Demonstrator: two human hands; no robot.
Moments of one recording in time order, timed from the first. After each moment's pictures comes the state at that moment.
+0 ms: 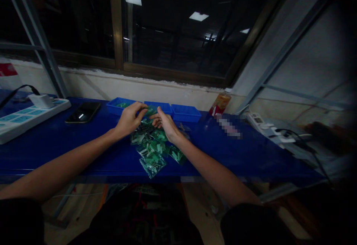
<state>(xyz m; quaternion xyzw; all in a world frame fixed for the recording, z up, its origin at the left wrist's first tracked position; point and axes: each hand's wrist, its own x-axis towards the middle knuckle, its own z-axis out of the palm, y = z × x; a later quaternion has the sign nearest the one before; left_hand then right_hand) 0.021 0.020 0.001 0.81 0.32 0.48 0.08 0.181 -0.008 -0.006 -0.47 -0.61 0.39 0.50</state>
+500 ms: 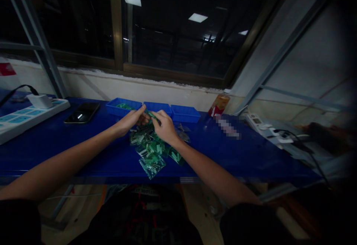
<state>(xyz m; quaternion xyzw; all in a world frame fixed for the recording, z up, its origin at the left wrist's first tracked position) 0.025 0.024 0.003 0.66 0.38 0.38 0.52 0.183 -0.008 -0.014 -0.42 -0.77 0.06 0.48</state>
